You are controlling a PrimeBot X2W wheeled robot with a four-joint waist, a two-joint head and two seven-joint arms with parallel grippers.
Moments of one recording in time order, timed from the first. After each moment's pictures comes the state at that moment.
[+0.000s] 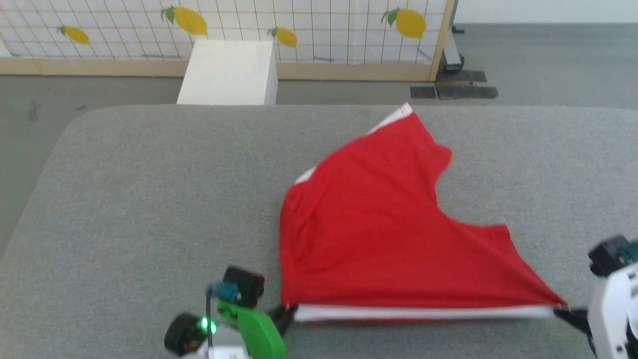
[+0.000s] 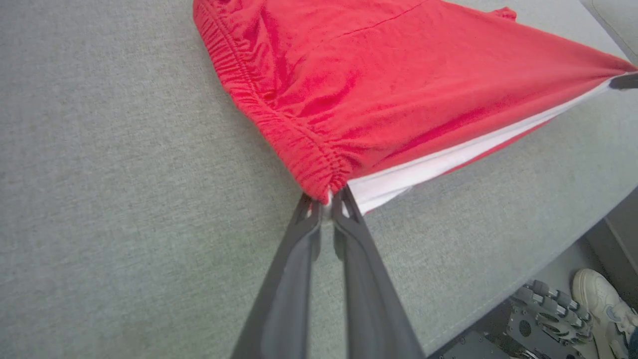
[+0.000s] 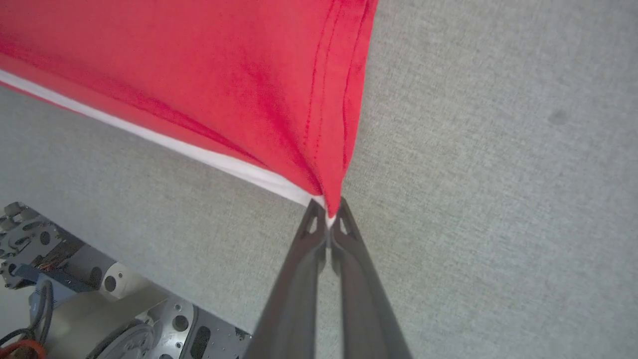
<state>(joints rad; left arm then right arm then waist) -0.21 0.48 -0.81 -0.01 -0.78 0.18 0.27 -0.19 -0.84 0.52 0.20 0.91 0.13 0.58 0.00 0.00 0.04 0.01</state>
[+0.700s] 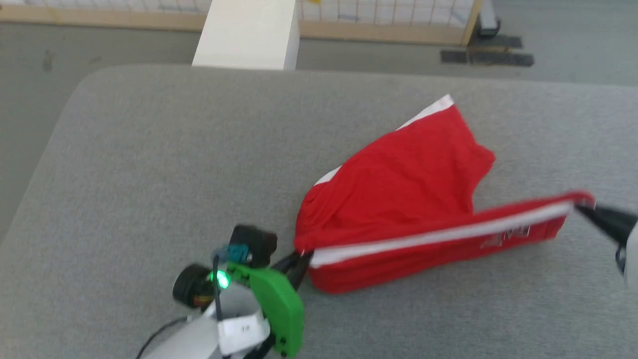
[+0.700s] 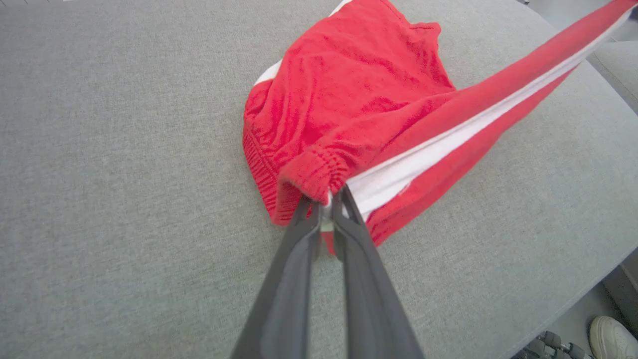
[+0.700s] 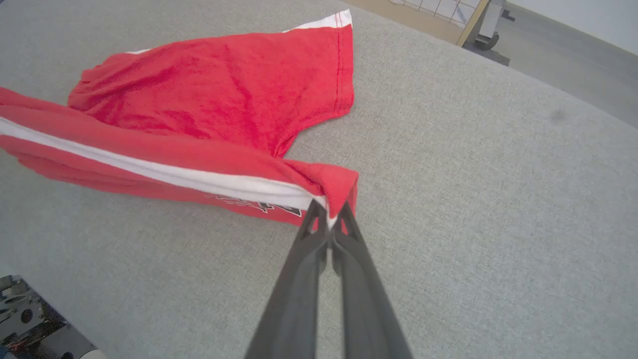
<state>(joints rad) -0.29 0.47 -0.80 -0.16 -0.72 0.25 0.29 -0.17 -0.82 0.17 -0.12 0.81 0.13 0.63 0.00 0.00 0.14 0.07</state>
